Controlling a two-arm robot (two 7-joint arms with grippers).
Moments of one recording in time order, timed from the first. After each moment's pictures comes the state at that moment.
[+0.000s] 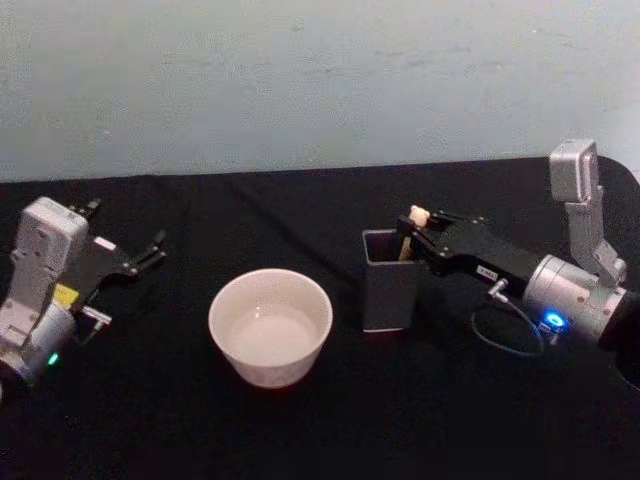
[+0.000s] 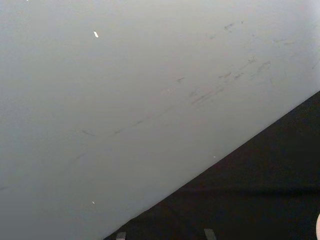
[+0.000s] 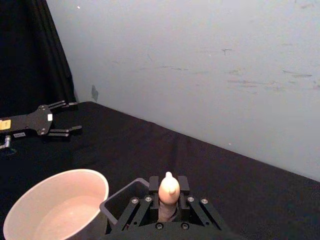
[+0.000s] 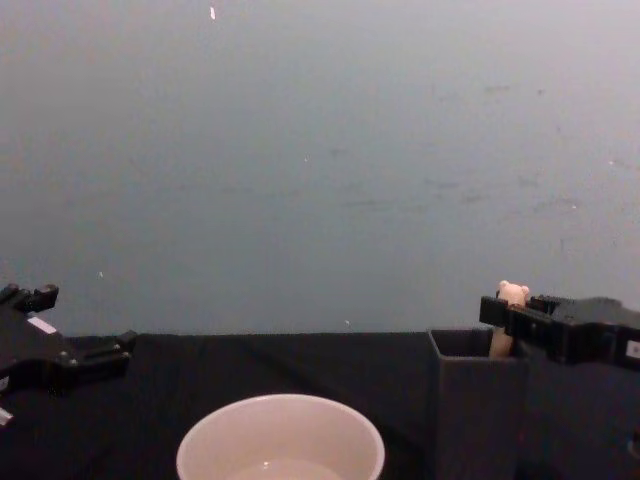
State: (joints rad) left arm -0.20 0.60 0.45 -1.41 -0.25 -0.12 0.03; right arm 0.34 0.47 -0.42 -1.29 0.59 -0.02 0.60
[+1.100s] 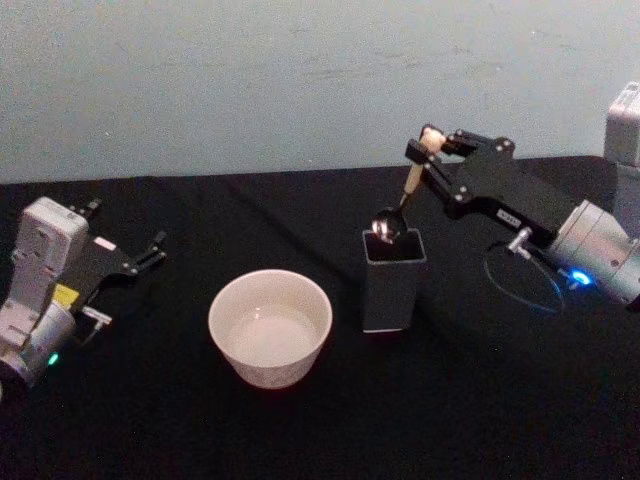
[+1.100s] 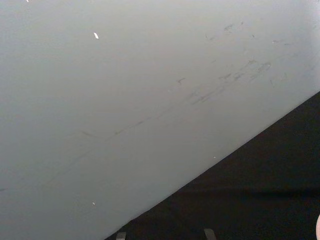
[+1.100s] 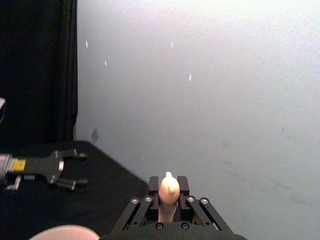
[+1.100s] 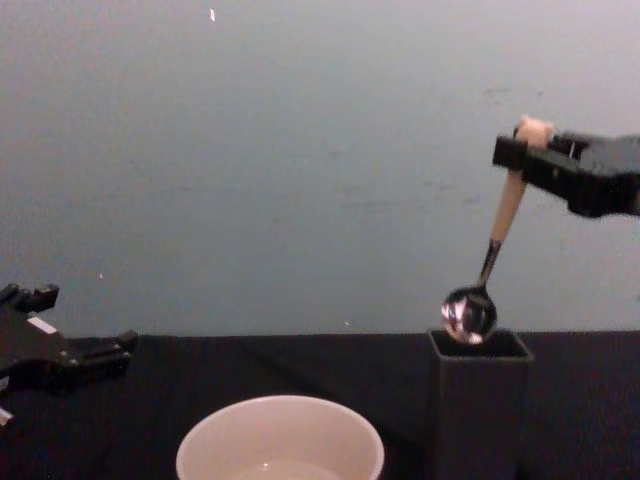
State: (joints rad) left arm -0.20 0.60 0.45 -1.41 -0.25 -0.12 0.03; right arm 0.29 0.51 -0.34 -1.53 0.52 -0.15 0.56
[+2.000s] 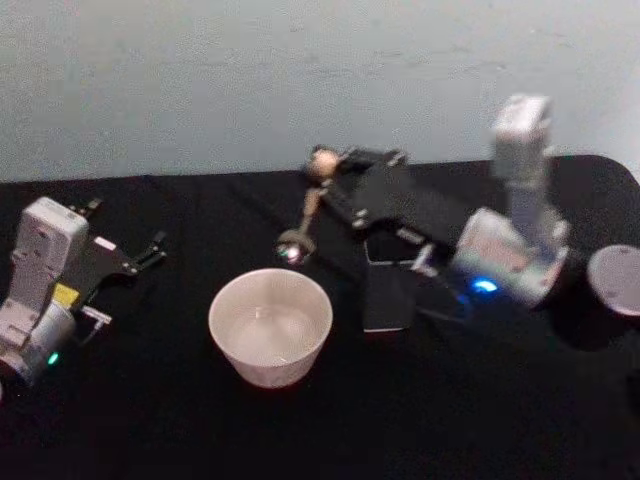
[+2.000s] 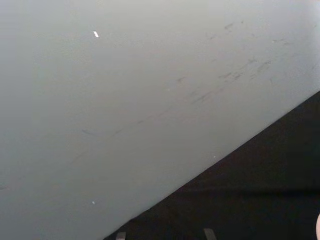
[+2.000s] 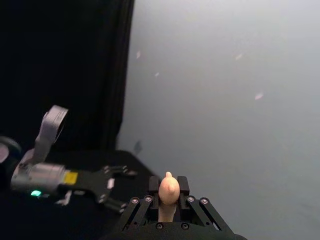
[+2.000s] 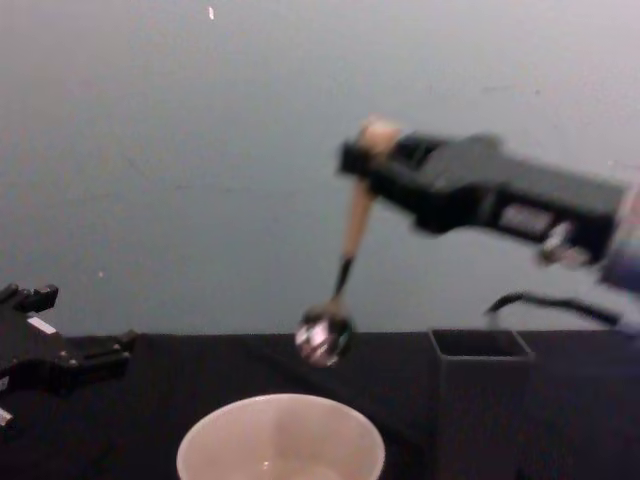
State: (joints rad) left arm -0.20 0.60 0.45 -1.41 -0.25 -0.12 0.03; right arm 0.39 0.40 -0.48 -1.47 0.46 -0.19 0.64
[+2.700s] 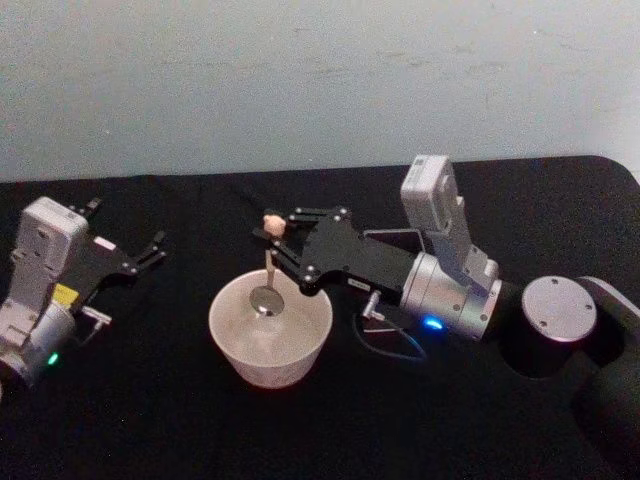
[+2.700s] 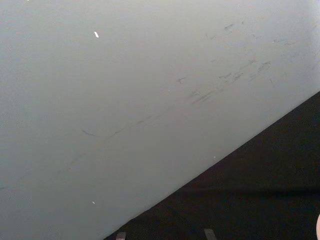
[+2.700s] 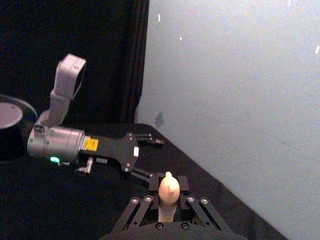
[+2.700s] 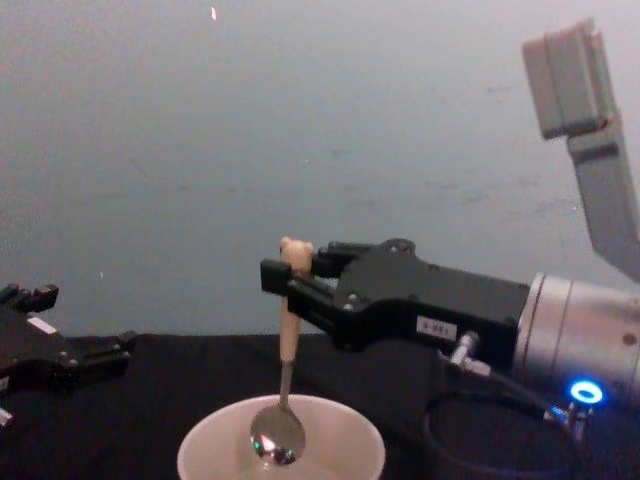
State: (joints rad) left arm -0.20 0.60 0.45 -1.41 -0.25 -0.12 0.03; right arm 0.42 0.32 -0.58 -1.33 0.36 -0.20 0.64
